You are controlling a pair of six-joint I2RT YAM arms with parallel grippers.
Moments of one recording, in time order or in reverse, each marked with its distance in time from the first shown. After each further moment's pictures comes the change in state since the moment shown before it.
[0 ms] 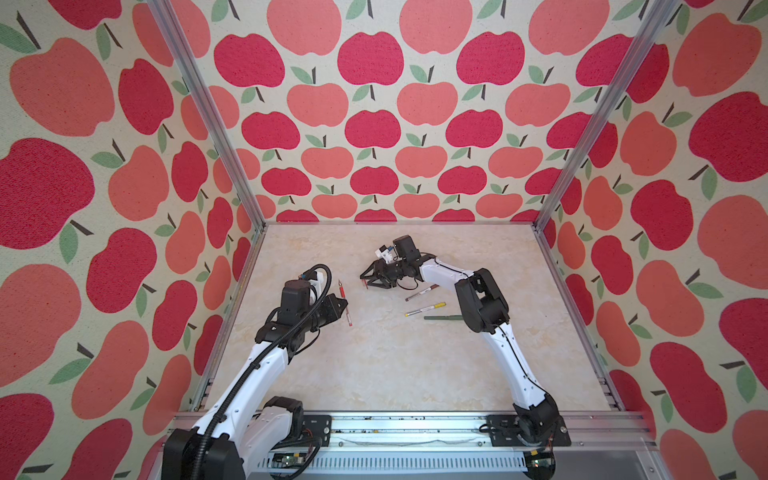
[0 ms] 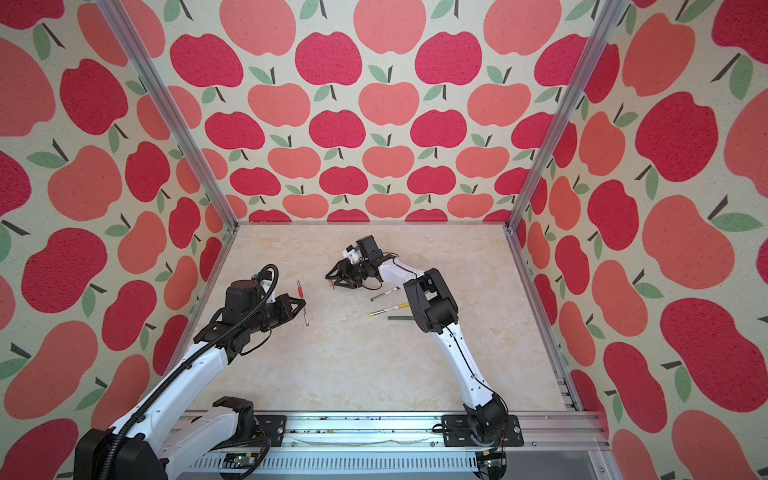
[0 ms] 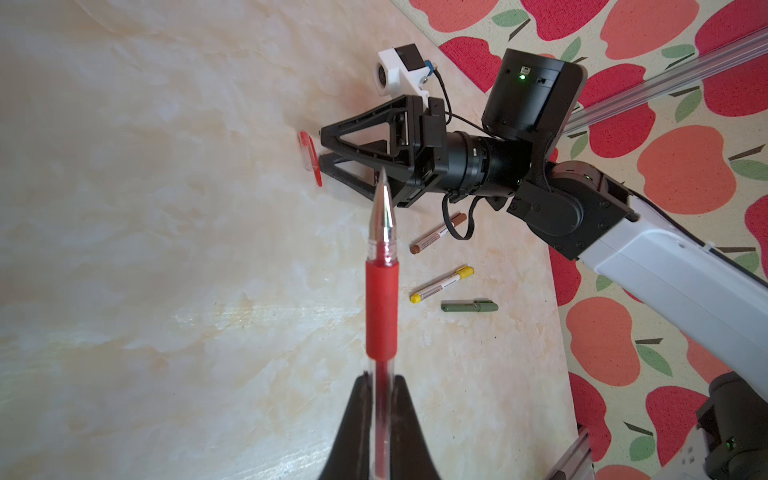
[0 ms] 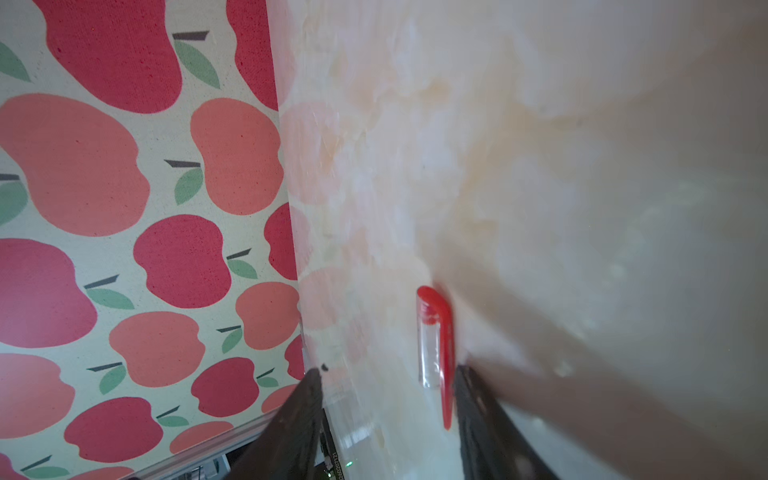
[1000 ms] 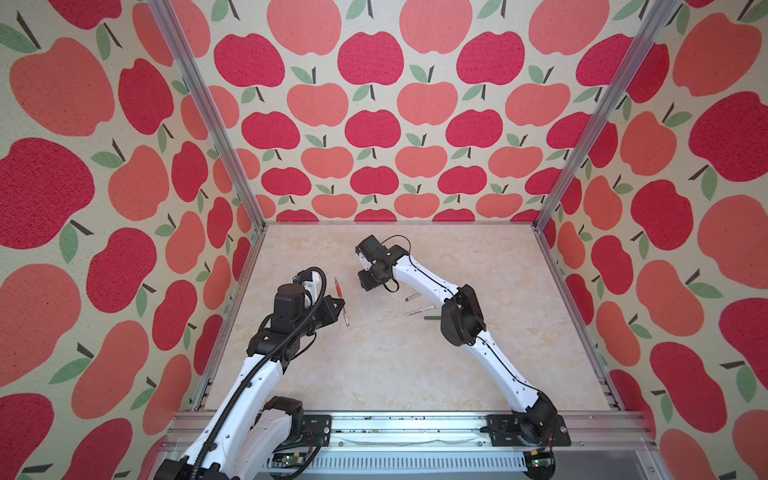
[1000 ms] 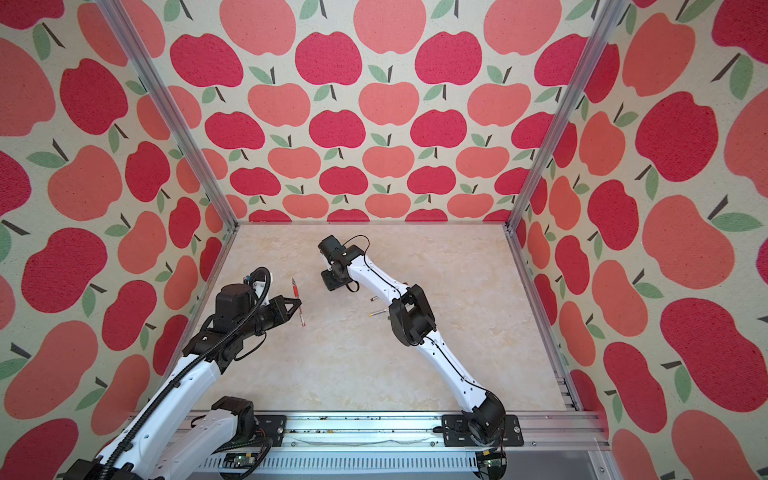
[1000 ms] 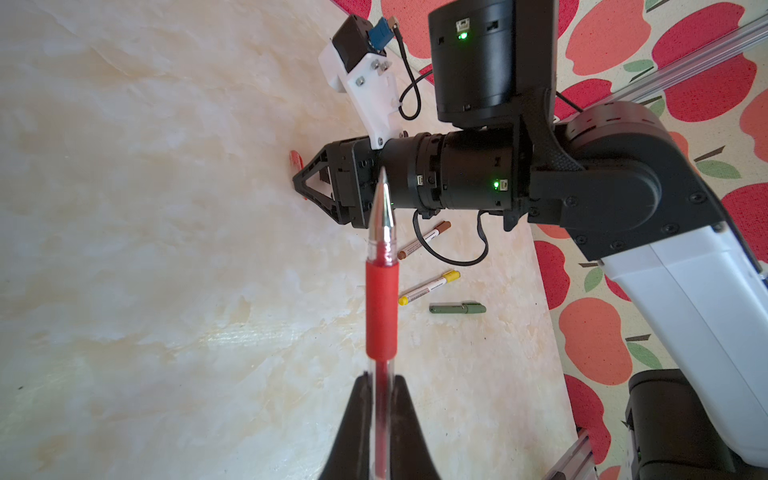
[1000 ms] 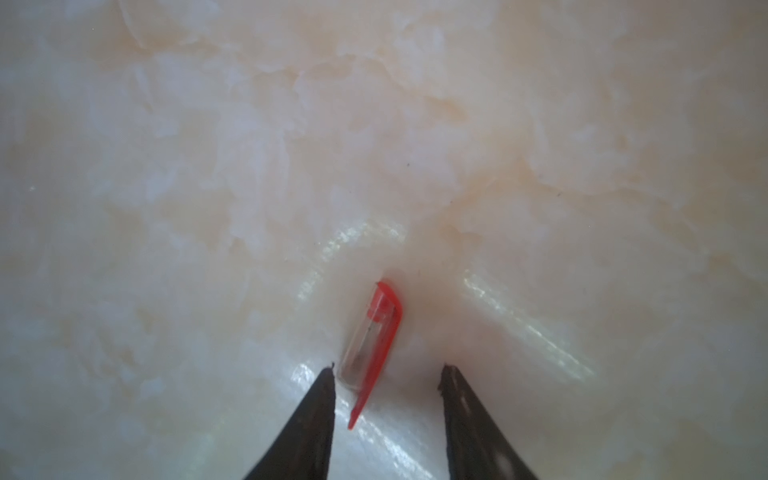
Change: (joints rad) left arm 0.000 -0.114 0.000 -0.051 -0.014 0.009; right arm 0.178 0.175 0.617 -0.744 0.801 -0.628
